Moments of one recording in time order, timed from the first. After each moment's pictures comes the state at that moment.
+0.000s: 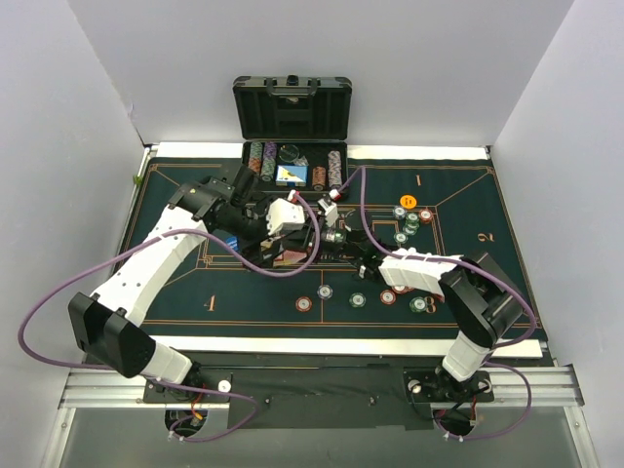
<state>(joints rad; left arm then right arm) -0.51 1.47 1.49 -1.13 0.44 0.80 0.71 1.68 0.83 0.73 -0.58 1.43</state>
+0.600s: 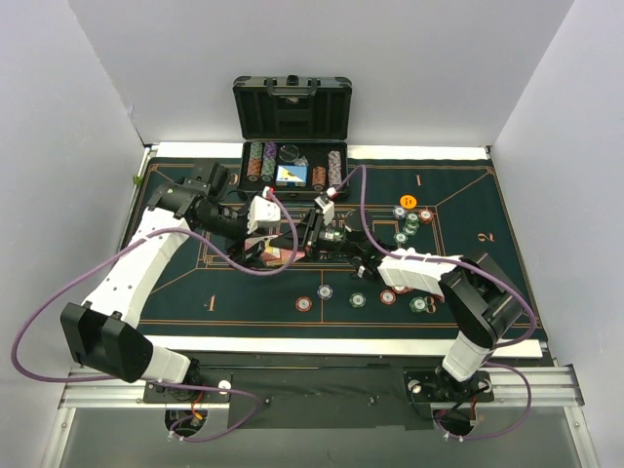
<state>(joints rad) -0.34 1.42 1.44 -1.15 0.73 0.99 0.72 1.68 0.83 0.81 -0.61 1.49</state>
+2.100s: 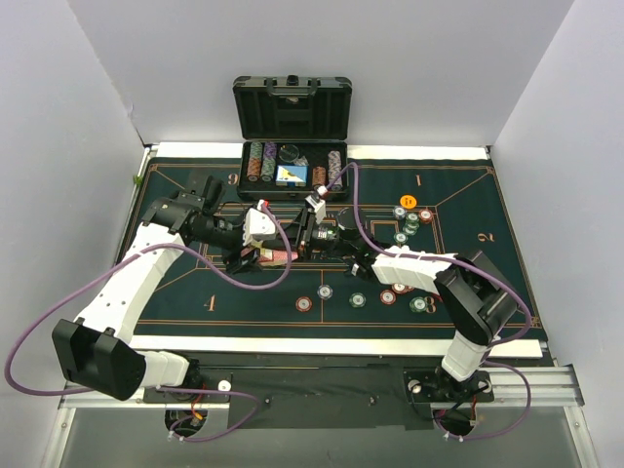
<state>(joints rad) -0.34 1.33 1.30 -1.07 0.74 1.01 0.75 1.71 0.89 0.80 -0.63 1.51</state>
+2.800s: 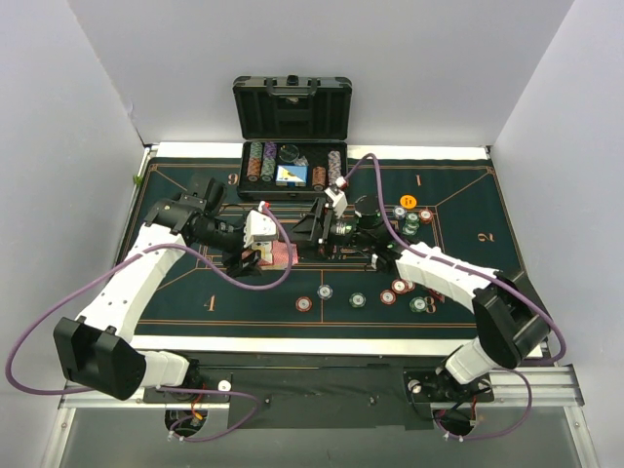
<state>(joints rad) -0.34 1.33 1.28 -1.09 0.74 0.99 0.67 1.53 0.90 0.44 -0.65 1.27</state>
